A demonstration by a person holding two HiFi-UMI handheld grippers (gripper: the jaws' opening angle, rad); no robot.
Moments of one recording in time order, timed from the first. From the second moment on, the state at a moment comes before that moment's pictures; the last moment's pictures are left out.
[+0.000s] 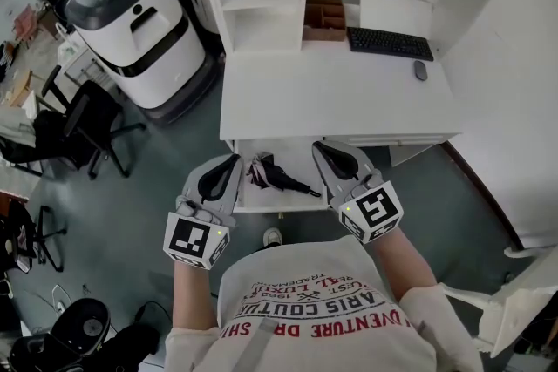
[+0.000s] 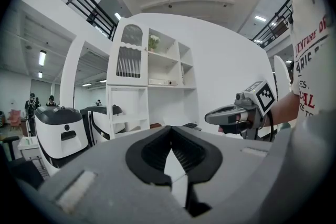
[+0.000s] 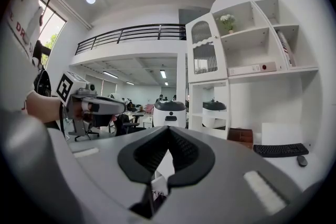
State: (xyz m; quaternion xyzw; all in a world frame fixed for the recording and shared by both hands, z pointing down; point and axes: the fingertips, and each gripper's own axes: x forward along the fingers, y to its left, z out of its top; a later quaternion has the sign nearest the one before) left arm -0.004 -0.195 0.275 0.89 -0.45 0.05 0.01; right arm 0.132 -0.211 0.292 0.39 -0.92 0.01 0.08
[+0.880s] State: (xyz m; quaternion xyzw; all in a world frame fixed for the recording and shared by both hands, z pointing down) left arm -0.009 -0.200 0.277 0.89 -0.44 0.05 0.02; right arm 0.119 -0.219 0.296 0.41 -0.91 0.02 0.07
